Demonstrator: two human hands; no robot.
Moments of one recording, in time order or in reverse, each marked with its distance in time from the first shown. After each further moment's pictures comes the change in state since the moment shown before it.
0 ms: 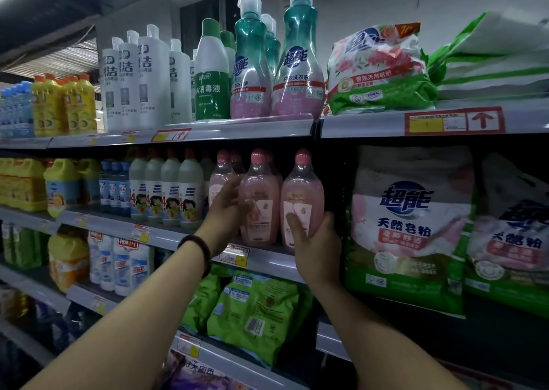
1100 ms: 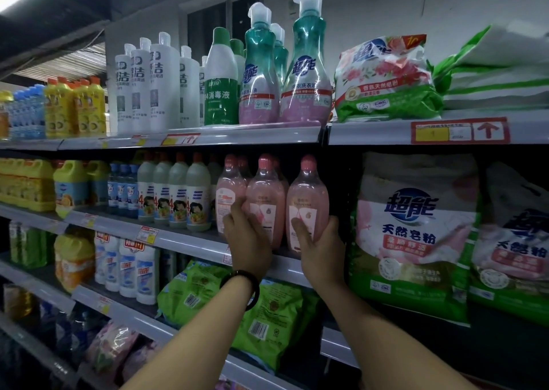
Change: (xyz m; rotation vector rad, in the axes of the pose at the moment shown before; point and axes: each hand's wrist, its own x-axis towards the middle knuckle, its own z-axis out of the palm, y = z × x) left_hand -0.022 -0.053 0.047 0.426 0.511 0.264; right_hand 0.002 -0.002 -0.001 0.051 -0.091 0.069
